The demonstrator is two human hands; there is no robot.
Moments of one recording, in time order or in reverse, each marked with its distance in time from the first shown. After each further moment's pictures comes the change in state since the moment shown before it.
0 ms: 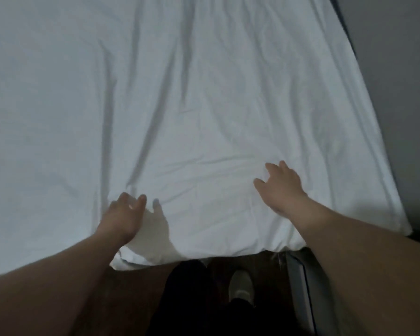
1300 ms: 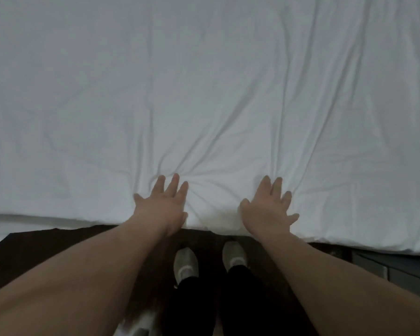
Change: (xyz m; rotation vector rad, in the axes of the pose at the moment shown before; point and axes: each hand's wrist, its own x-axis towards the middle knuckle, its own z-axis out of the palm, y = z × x) left_hand 0.105 -0.369 -0.102 0.418 -0.179 0.396; right_hand -0.186 -0.386 0.274 -0.149 0.073 0.096
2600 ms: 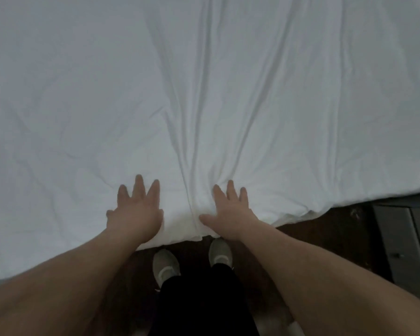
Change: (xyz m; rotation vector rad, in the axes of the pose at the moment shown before) left_hand 0.004 -0.231 -0.018 0.082 0.134 -0.019; right_hand -0.081 -0.185 0.095 0.028 -0.346 -0.228
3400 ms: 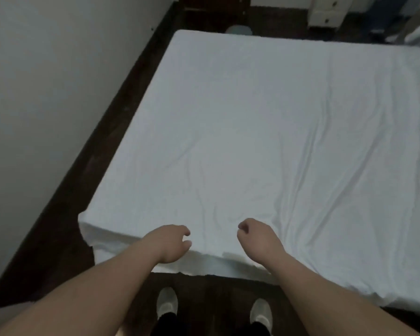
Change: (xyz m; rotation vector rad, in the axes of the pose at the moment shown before) left_hand -0.289 -0.199 -0.142 -0.303 -0.043 -0.099; right_hand -0.222 -0.244 -0.033 -0.002 0.219 -0.326
